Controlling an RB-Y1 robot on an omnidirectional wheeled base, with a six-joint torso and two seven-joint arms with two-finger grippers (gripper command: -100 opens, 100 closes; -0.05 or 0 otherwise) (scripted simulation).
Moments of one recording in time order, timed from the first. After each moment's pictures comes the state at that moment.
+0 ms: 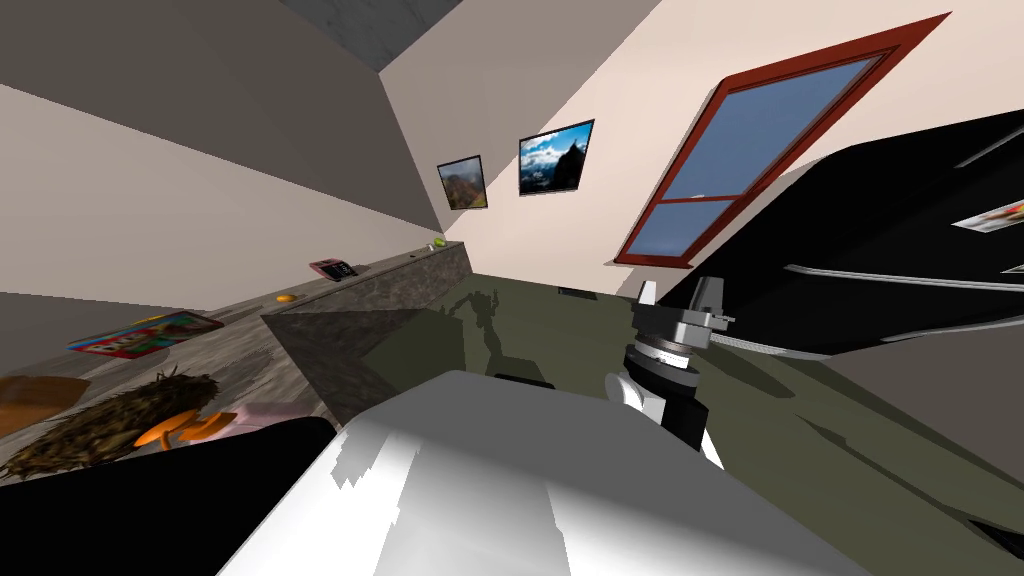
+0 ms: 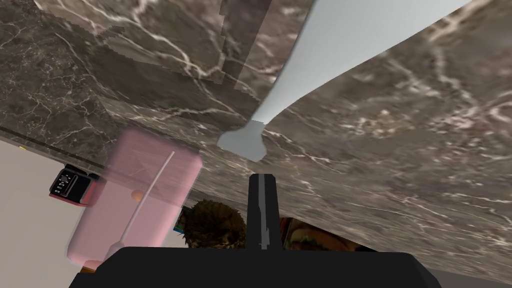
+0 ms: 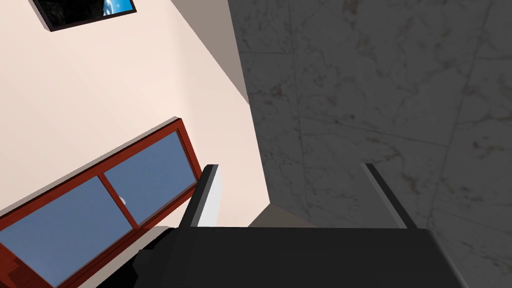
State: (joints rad) left arm 1.47 0.74 0.35 -1.56 0.31 0.02 0.28; right arm 0.49 -0.01 -0.04 -2.33 -0.09 -0.59 -0.10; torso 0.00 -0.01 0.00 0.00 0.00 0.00
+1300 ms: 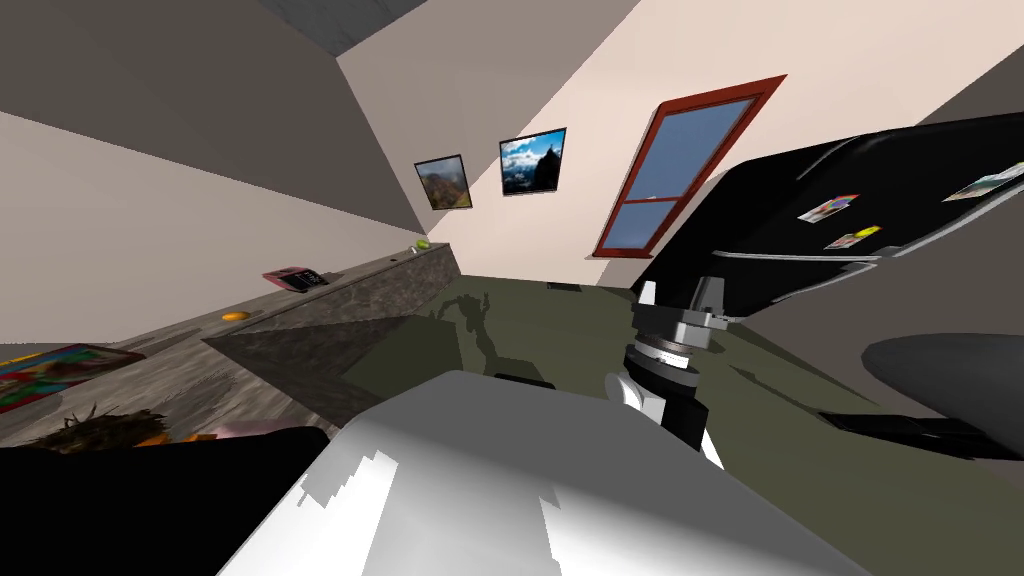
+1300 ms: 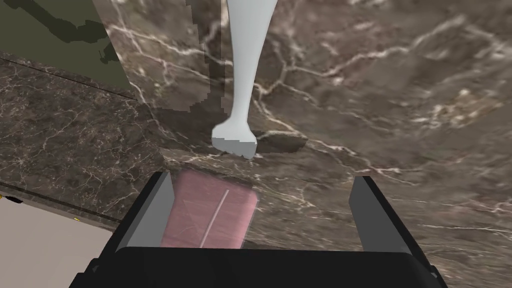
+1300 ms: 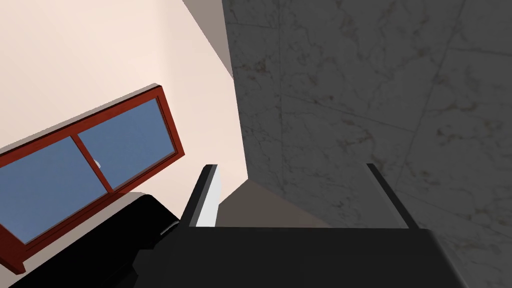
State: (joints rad) left arm 1.61 0.95 0.28 -1.68 0.40 0.00 0.36; right arm 0.49 -0.01 -0.04 -2.33 -0.09 -0.59 -0.10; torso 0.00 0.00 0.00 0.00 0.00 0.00
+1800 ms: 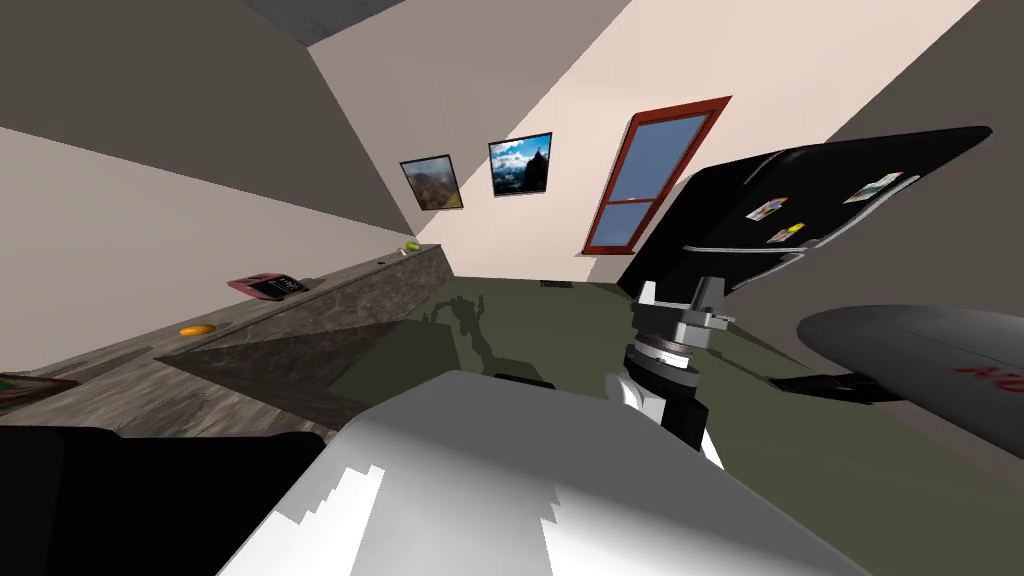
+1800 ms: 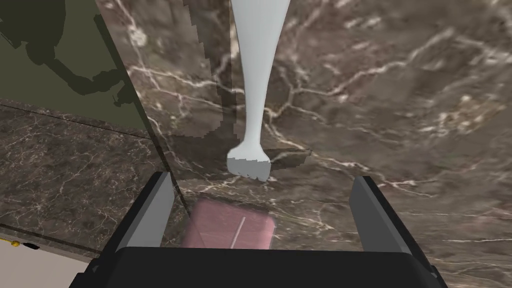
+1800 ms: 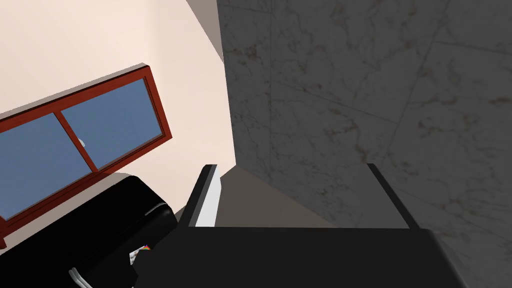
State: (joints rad) left arm 1.68 1.06 0.24 -1.73 0.45 -0.02 0.40; right arm 0.49 -0.01 -0.04 -2.33 -0.09 -0.59 -0.10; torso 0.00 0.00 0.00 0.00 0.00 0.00
